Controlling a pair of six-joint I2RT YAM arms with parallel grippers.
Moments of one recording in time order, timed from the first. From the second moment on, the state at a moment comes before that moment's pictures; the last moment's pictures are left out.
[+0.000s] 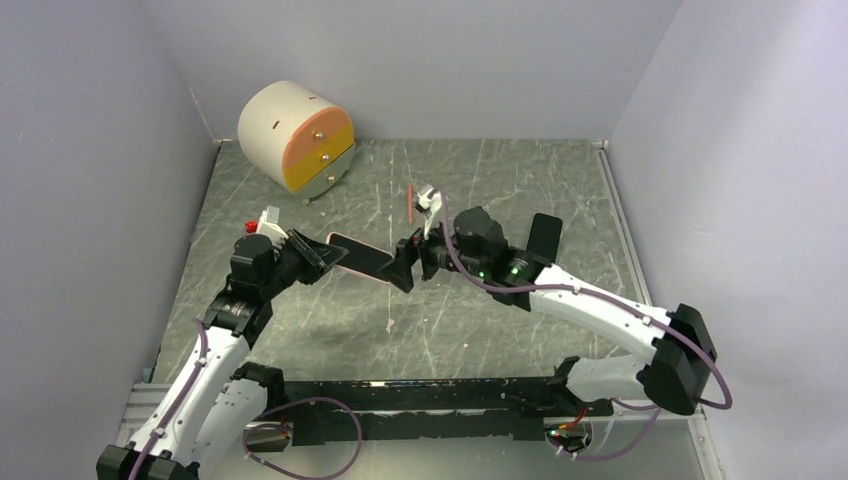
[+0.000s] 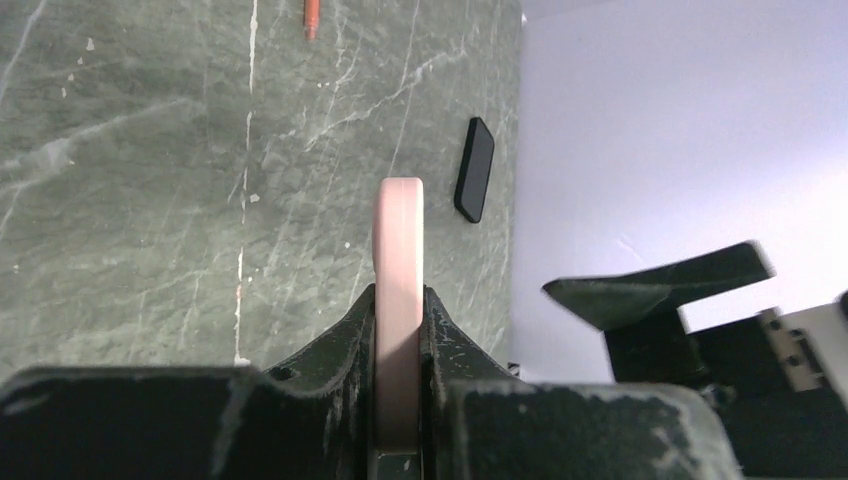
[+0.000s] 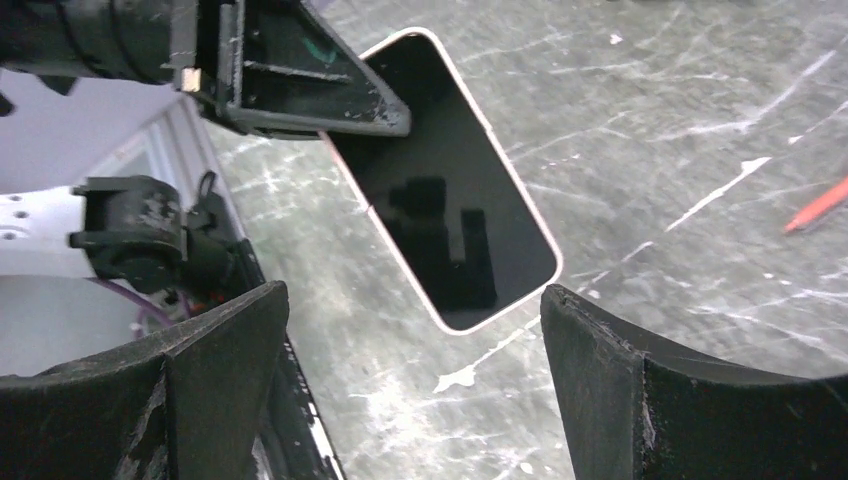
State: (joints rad) left arm -0.23 0.72 0.54 -0.15 0.34 -1.03; right arm 0.91 1.28 1.01 -0.04 -0.21 0.25
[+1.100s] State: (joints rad) left arm -0.23 0.63 0.44 0.17 0.26 -1.39; right arm 0.68 1.36 0.67 0.76 -0.56 1.00
